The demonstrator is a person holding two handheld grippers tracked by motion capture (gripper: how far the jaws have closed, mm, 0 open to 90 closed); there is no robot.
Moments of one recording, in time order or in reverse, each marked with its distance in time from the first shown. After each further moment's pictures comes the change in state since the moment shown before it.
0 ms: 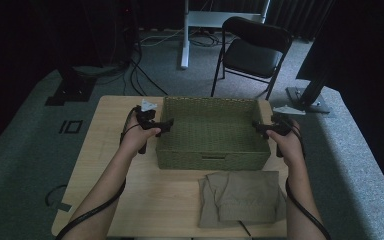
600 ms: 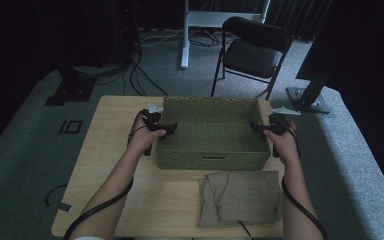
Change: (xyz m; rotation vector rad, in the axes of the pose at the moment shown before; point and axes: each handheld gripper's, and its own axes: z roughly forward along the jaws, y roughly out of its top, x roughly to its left) left arm 0.003 -0.013 0.037 0.065 0.026 -0.031; right arm -0.005 -0.009 0.023 0.051 -0.021 0.060
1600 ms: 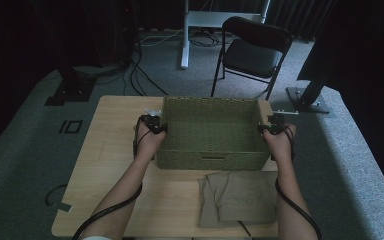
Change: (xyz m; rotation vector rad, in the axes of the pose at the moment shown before) left arm -0.007 -0.017 0.013 0.042 0.162 -0.139; right arm 0.002 -0.004 0.006 0.152 -0.112 0.151
